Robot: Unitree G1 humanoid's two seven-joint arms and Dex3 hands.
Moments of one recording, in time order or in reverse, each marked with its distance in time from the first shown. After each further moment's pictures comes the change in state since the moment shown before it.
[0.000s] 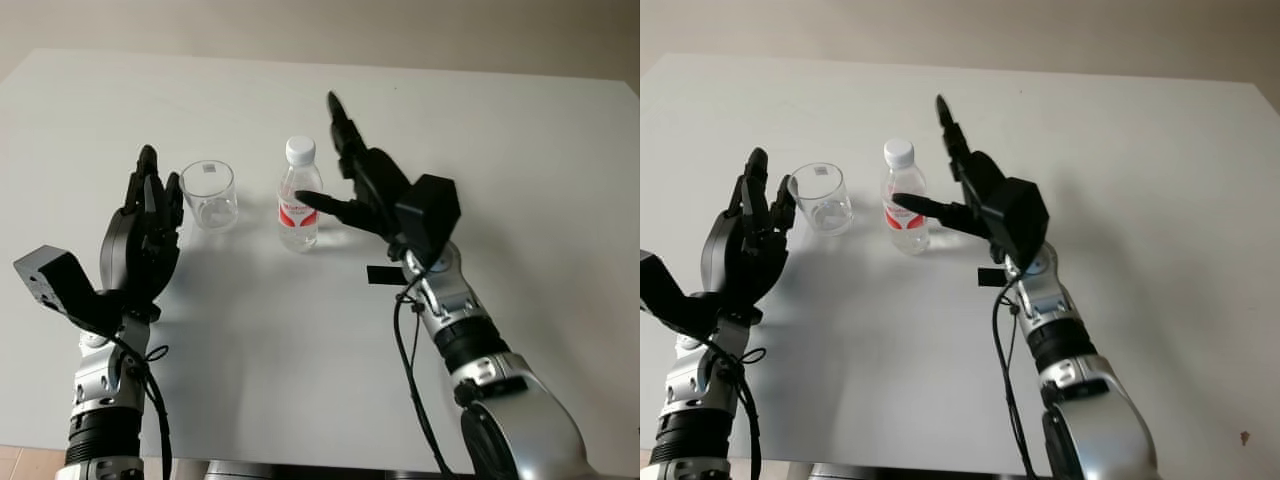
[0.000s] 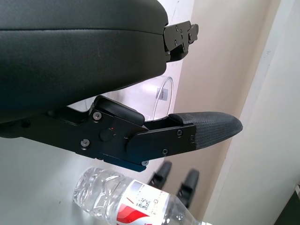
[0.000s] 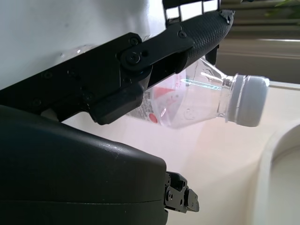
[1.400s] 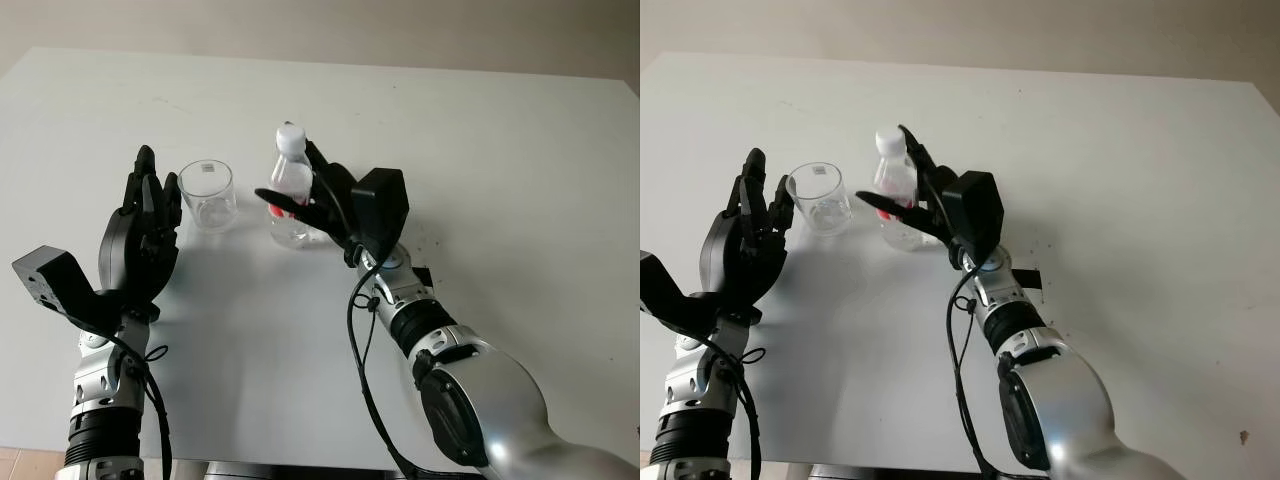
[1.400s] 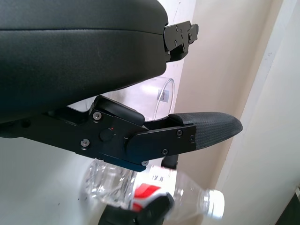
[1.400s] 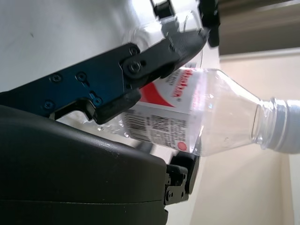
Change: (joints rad) left arm 0.000 -0.001 0.002 0.001 -0.002 0.000 0.006; right arm -0.145 0.118 -0.043 0.330 -0.028 -0.081 -0.205
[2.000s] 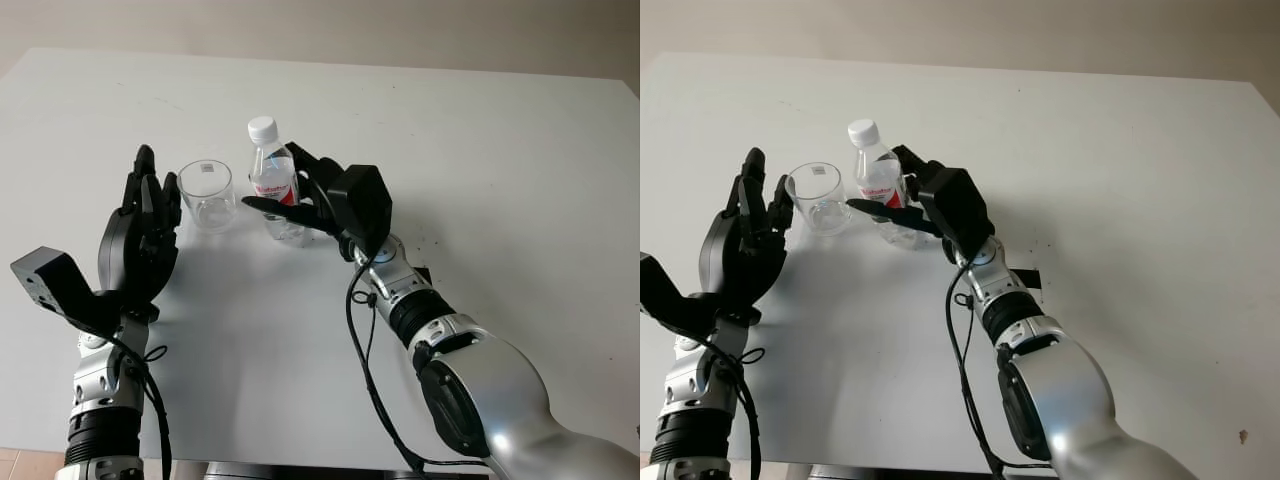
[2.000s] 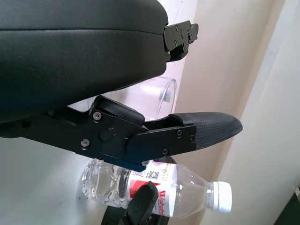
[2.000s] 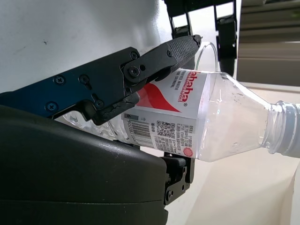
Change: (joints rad) left arm -0.008 0.000 0.006 0.033 -0.006 -0.018 -0.020; right arm -0.035 -0.024 0.058 0.029 -0.097 -0.029 0.073
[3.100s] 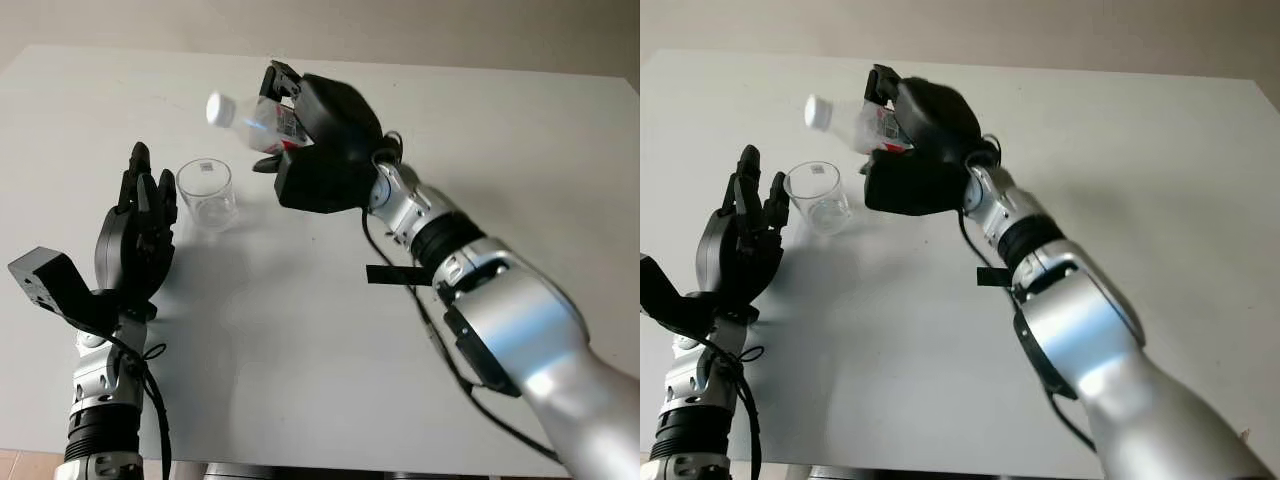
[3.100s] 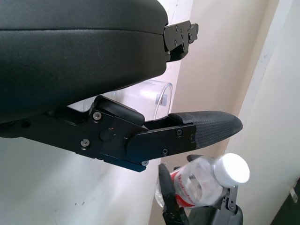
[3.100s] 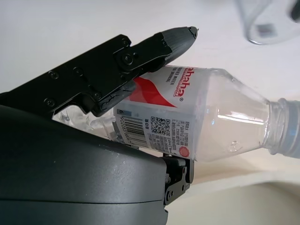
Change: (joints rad) left arm -0.008 -0.005 0.006 0.006 0.000 -0.027 0.004; right arm -0.336 -0.183 0.422 0.079 -0.586 0.081 -0.484
